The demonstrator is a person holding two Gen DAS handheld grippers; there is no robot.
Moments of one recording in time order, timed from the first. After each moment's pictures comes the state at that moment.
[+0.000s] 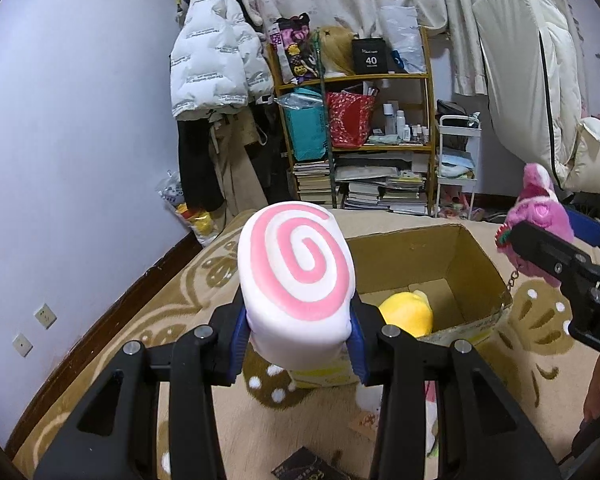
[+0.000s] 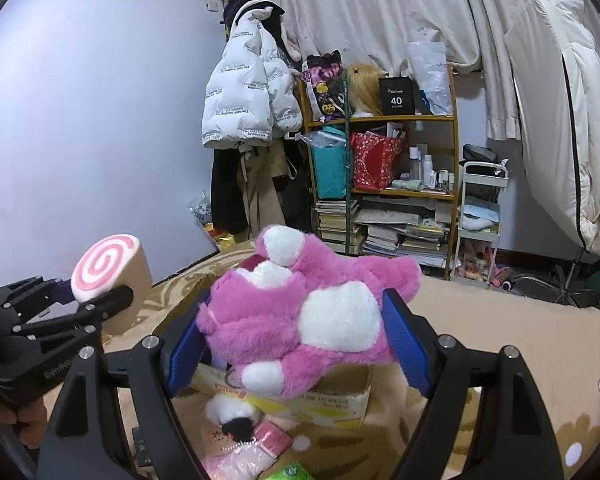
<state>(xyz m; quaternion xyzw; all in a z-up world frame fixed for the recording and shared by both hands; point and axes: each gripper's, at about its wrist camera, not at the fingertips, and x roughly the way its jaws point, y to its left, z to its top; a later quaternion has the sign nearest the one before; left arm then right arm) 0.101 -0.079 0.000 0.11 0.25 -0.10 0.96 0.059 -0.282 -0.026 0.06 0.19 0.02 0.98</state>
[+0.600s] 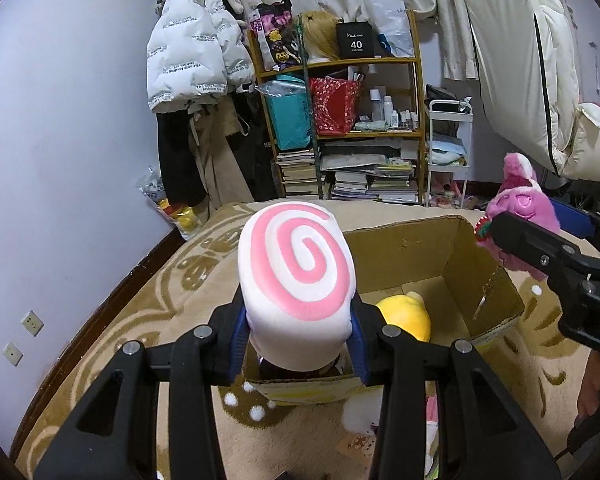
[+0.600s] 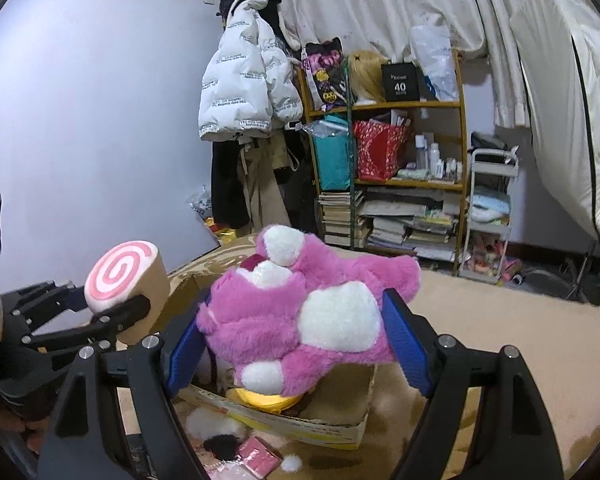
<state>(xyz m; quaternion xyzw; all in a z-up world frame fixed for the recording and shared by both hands) 0.137 -0.107 -0.025 0.12 0.27 -0.12 0.95 0.092 -0.299 -0.044 0.08 0.20 0.04 0.97</state>
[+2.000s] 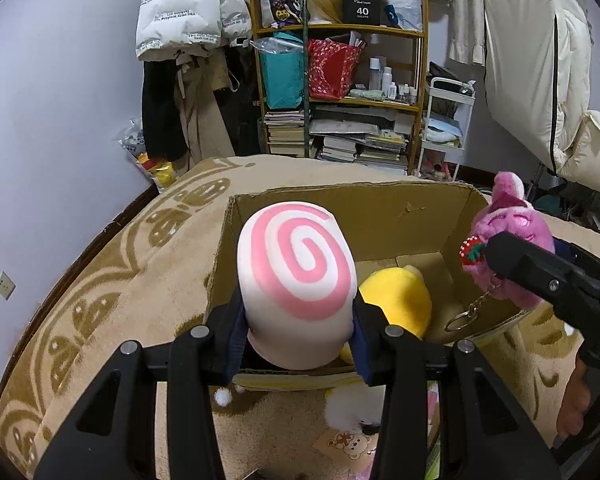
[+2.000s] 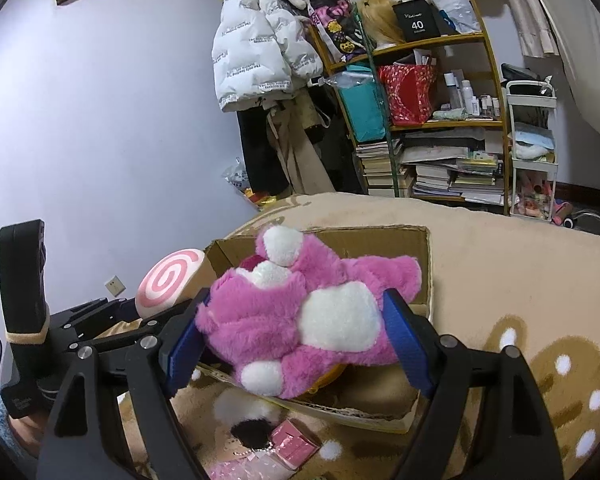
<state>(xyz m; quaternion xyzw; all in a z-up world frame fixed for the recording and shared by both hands) 0.170 -0.102 -0.068 0.08 0.34 -0.14 0.93 0.128 -0.318 -0.087 0.15 0.27 0.12 0.94</state>
